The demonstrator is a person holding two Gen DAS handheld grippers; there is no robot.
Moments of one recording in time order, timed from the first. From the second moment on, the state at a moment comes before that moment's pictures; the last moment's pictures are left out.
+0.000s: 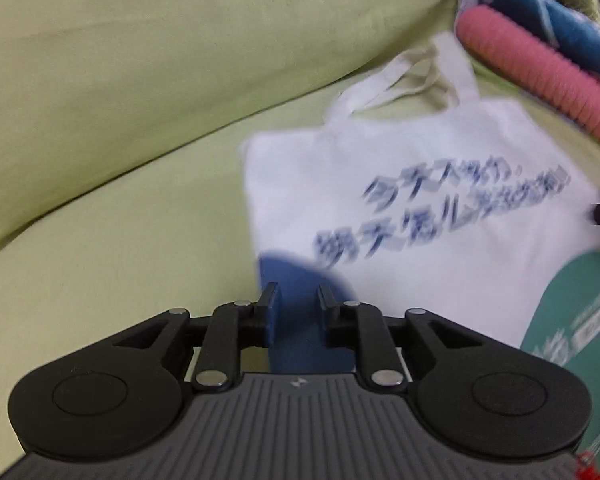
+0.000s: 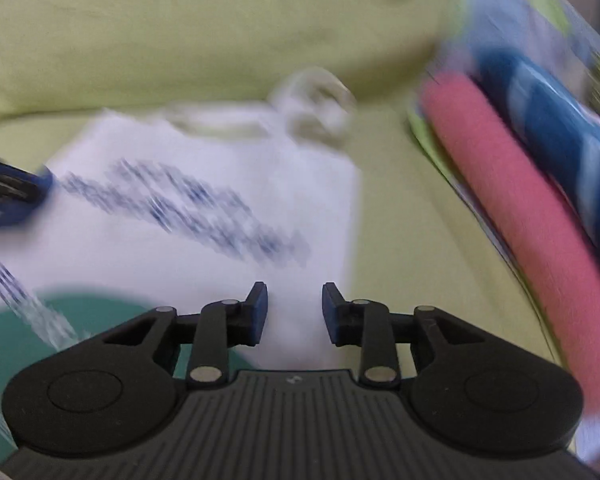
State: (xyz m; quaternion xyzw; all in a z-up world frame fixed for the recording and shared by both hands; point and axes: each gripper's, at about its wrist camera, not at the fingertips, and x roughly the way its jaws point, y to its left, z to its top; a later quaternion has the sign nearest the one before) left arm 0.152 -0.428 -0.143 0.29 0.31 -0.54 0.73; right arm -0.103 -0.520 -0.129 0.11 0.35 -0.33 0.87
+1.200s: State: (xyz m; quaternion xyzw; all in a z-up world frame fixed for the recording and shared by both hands) left arm 0.035 -0.245 -0.152 0.26 0.32 -0.49 0.77; right arm -0.209 -0.371 -0.143 0.13 0.37 -0.34 0.85
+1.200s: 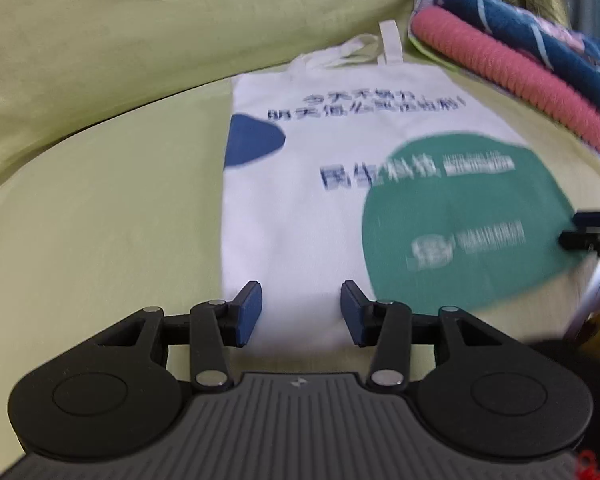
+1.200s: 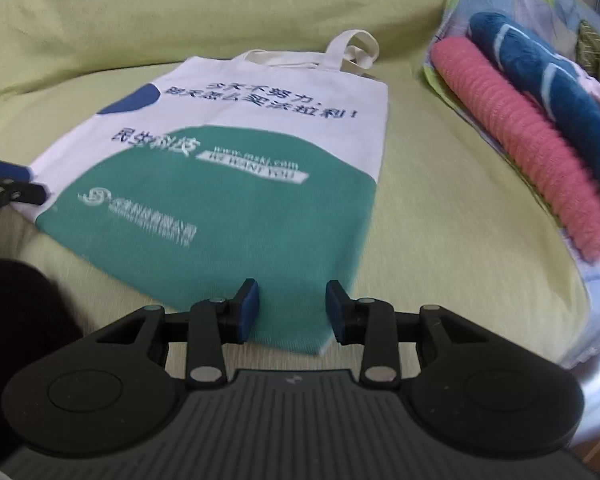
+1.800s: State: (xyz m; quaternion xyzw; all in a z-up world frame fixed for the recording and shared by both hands) left arm 0.024 -0.208 -0.085 0.14 0.37 -0.49 0.78; right arm -0.273 -0.399 -0.121 0.25 0.37 -0.38 0.81
